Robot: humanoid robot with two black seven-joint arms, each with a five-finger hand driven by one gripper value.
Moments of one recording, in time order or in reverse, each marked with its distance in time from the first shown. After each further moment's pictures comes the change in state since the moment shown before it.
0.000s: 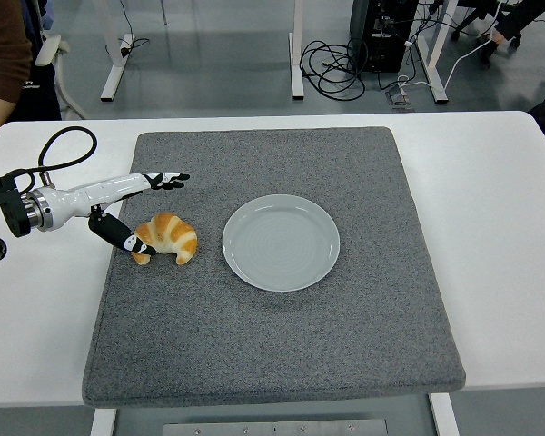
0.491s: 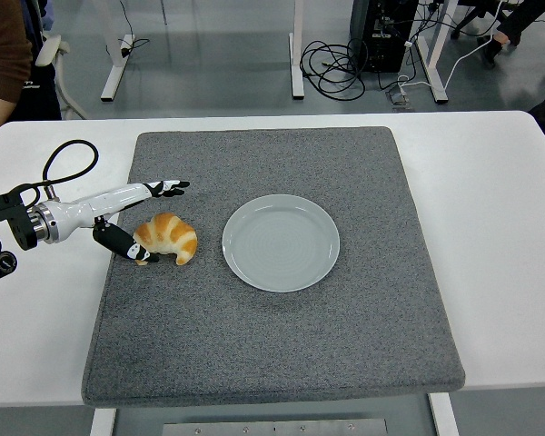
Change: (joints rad) left arm 0.048 -0.049 0.001 0.082 -0.003 0.044 -0.054; right arm 0.001 0.000 0.000 0.000 0.000 0.000 0.000
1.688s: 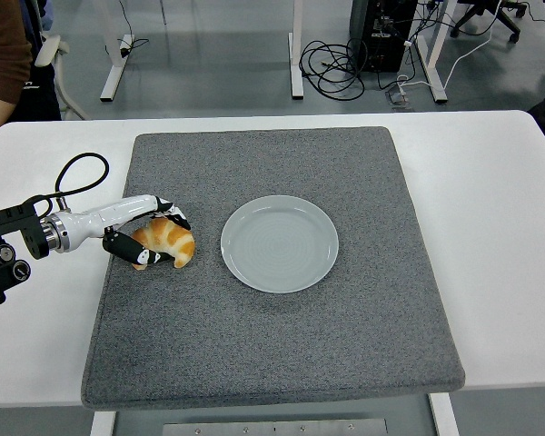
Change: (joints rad) left arm 0.014 -0.056 0.039 0.066 -0.011 -0.004 -0.024; right arm 0.003 0.000 0.000 -0.002 0.000 -0.002 0.000
